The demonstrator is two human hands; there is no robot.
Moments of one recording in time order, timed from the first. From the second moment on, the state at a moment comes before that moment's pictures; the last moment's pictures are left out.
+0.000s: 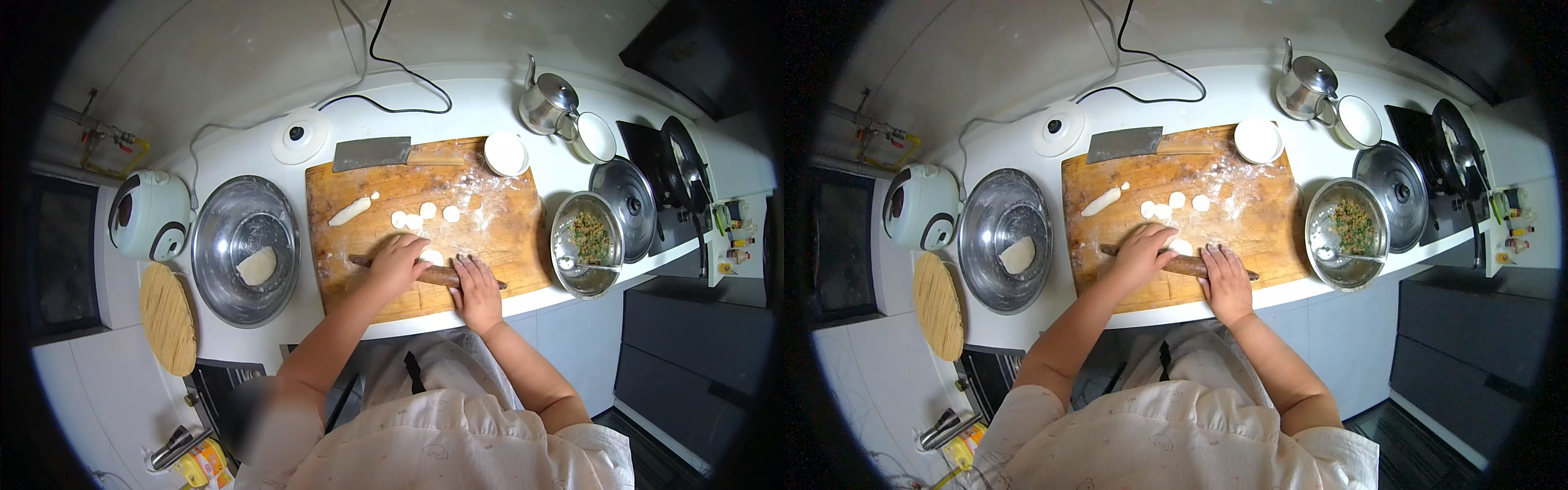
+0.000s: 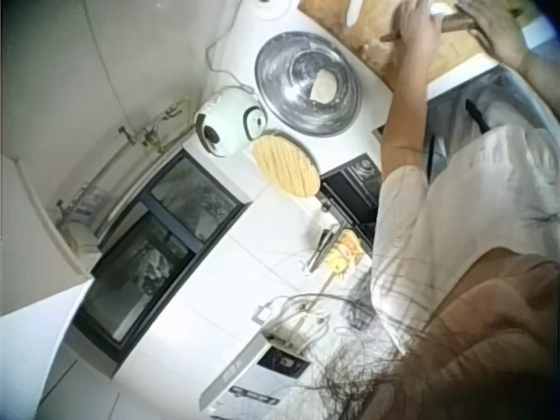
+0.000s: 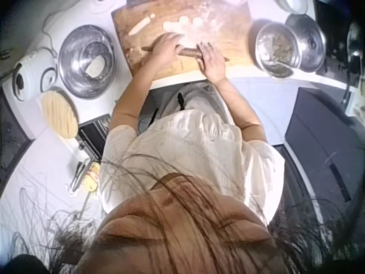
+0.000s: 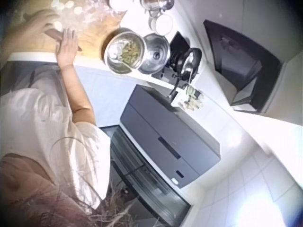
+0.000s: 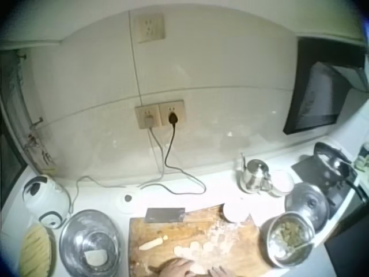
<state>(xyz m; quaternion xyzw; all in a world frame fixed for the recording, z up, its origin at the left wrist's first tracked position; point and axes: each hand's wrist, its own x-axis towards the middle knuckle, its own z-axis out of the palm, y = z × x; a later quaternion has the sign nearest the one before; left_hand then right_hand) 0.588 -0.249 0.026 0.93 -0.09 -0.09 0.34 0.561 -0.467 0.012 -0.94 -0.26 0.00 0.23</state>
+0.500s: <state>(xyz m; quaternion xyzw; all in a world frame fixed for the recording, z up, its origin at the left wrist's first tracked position) 0.582 -0.205 0.029 0.95 -0.10 -0.04 0.30 0.538 -0.493 0.017 -0.92 -0.27 -0.05 0.28</state>
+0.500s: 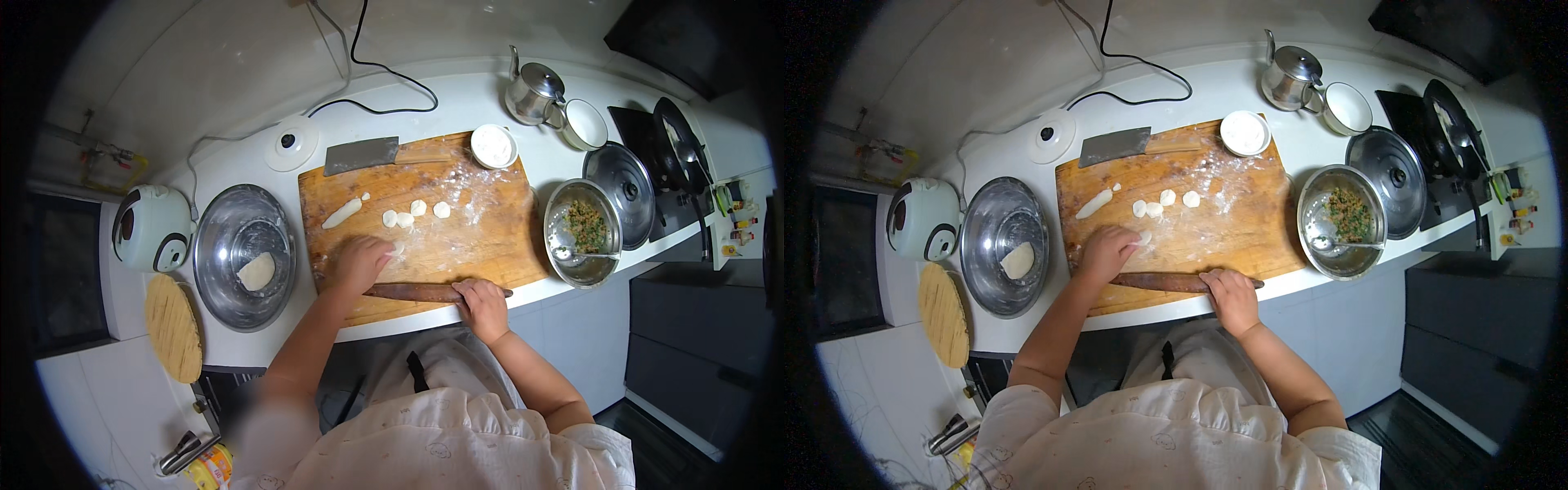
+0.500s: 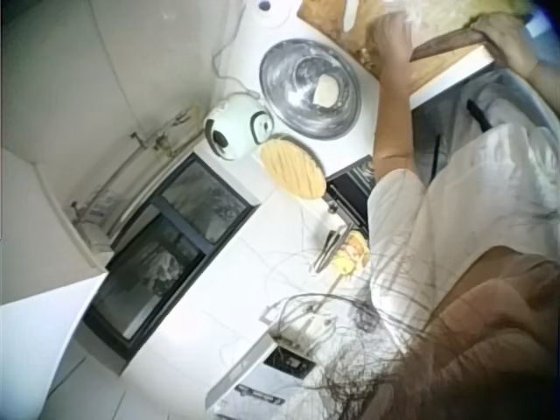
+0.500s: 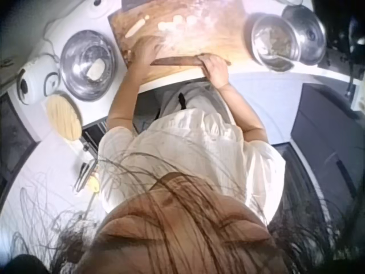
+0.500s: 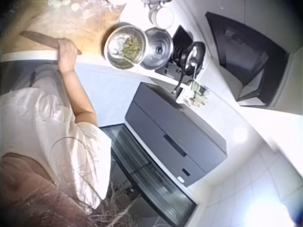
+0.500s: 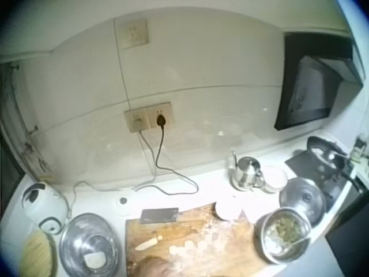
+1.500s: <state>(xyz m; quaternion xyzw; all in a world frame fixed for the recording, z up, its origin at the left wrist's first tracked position) 0.556 -0.208 0.008 0.99 -0.06 -0.02 0.14 0.614 -0.444 0.023 -0.93 -0.31 -0.06 0.21</state>
